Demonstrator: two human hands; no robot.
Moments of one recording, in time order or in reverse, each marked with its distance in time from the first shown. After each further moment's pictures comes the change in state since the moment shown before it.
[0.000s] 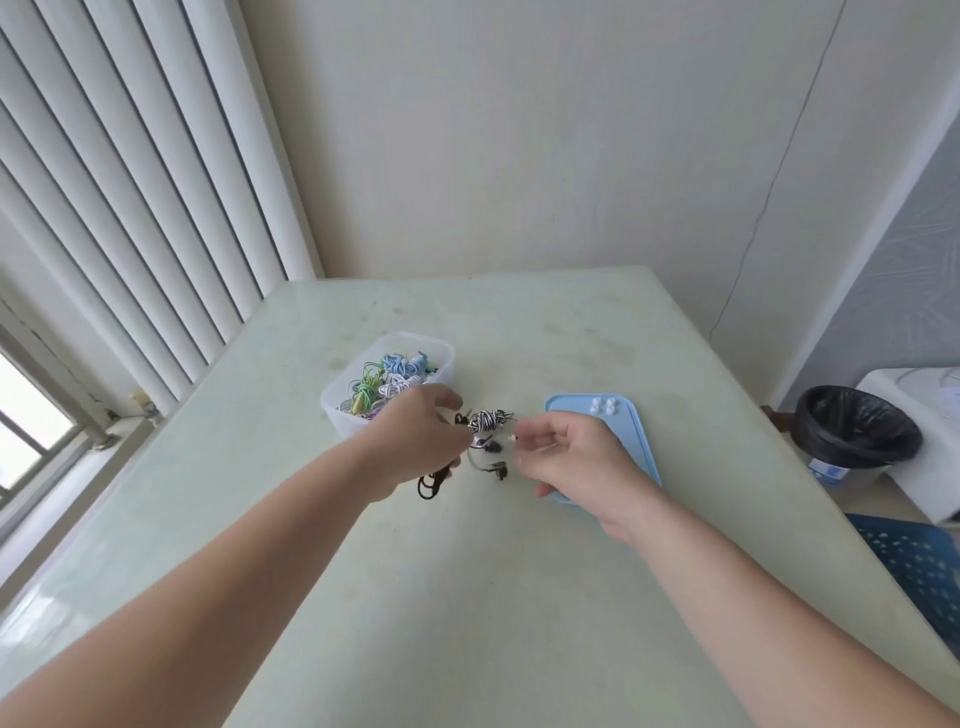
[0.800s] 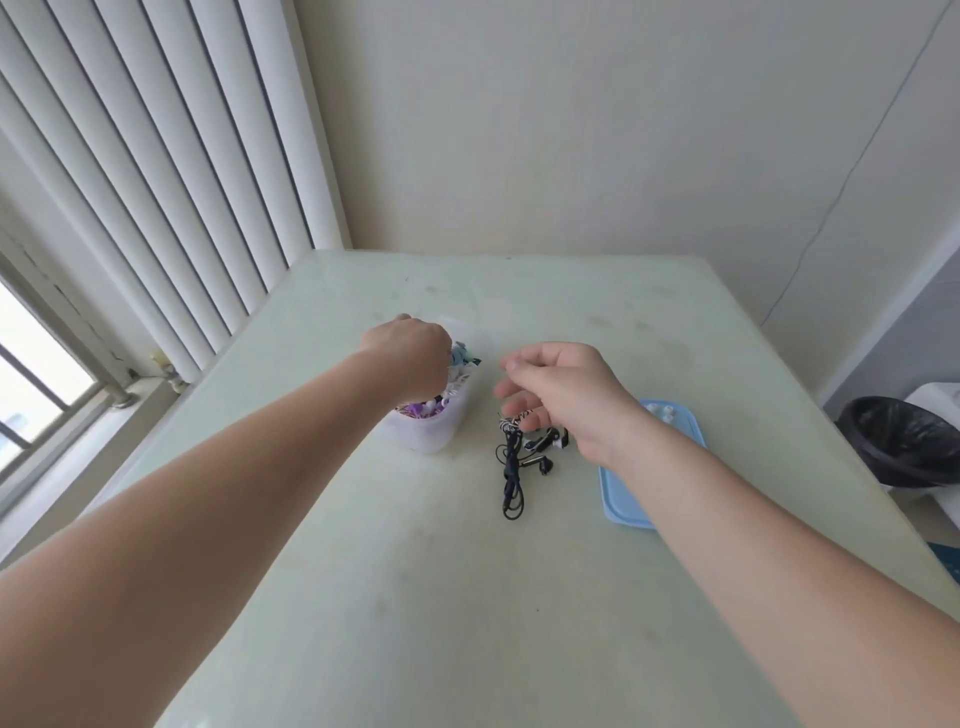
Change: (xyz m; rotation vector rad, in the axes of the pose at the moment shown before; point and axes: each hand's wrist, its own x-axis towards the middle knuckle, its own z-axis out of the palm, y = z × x) left_hand 0.106 -0.017 -0.060 0.997 0.182 0.147; right_hand 0.083 -0.047 0.046 0.068 -0.013 0.020
